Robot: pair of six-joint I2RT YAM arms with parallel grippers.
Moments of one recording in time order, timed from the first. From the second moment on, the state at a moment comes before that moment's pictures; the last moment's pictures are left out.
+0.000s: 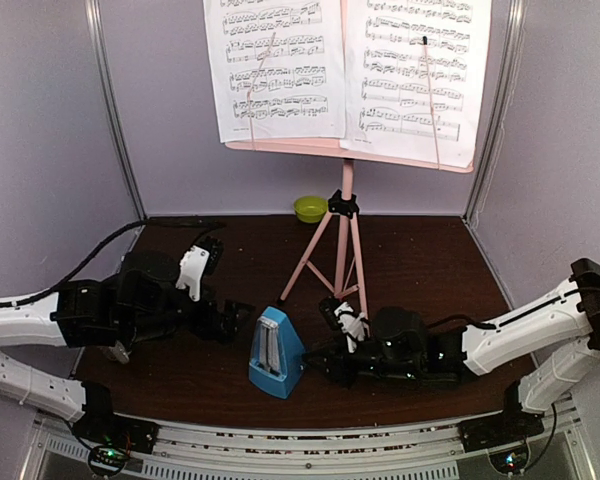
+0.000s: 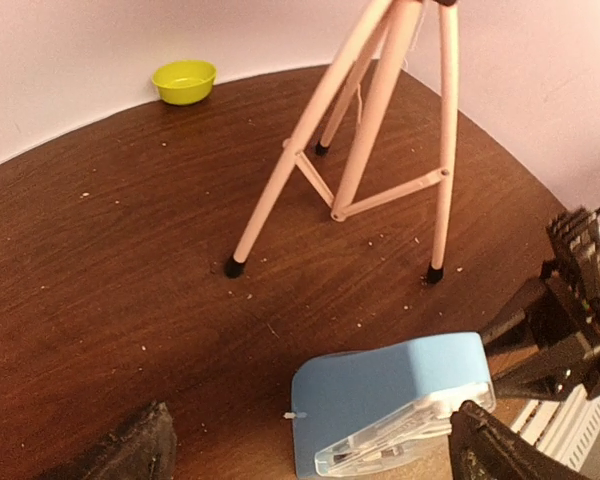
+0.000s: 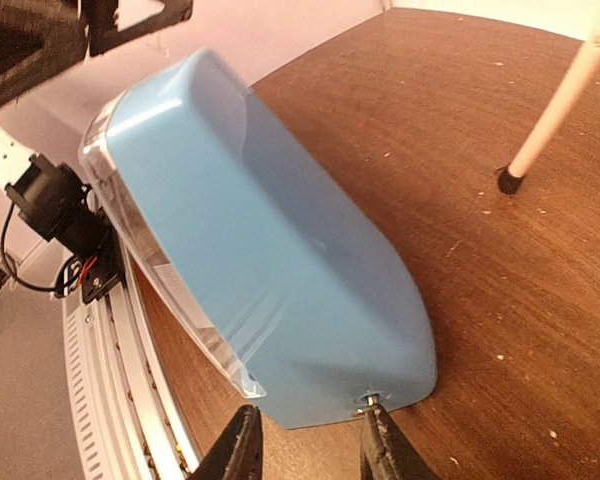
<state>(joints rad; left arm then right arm) -1.15 0.99 0.80 -0.34 -0.38 -0.43 1.22 1.48 0.61 0.47 0.07 0.44</state>
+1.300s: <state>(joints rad) -1.26 1.47 0.92 -0.20 -0.48 -0.52 1.20 1.25 0.49 0.28 0.56 0.53</state>
